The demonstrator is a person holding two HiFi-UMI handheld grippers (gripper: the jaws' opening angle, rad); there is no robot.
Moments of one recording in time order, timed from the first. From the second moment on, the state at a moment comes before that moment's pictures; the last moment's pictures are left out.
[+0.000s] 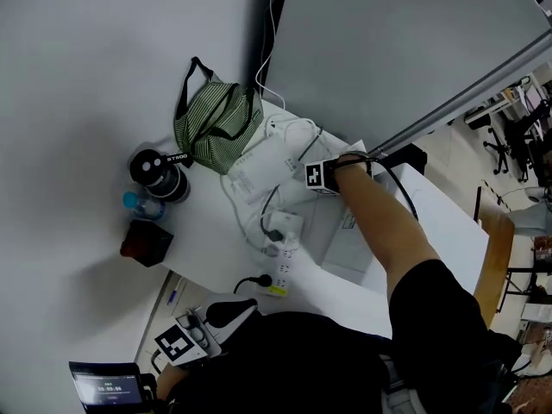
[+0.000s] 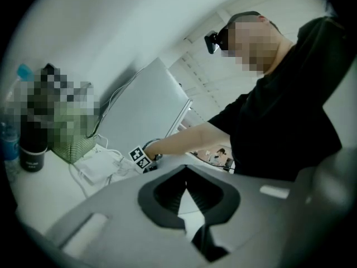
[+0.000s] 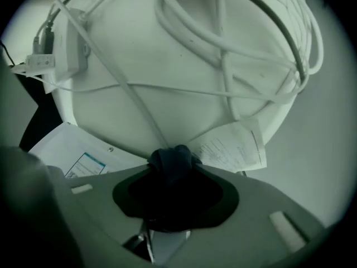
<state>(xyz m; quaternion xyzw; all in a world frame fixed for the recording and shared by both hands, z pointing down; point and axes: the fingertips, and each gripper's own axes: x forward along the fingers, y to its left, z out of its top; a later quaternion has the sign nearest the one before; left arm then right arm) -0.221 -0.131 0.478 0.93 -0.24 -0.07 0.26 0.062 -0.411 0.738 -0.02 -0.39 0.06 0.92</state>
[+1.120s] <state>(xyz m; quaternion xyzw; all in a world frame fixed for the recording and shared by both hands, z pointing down) -0.253 -0.130 0.481 0.93 -0.24 -0.11 0.25 0.040 -0.360 0.706 -0.06 -0.41 0.06 0.91</state>
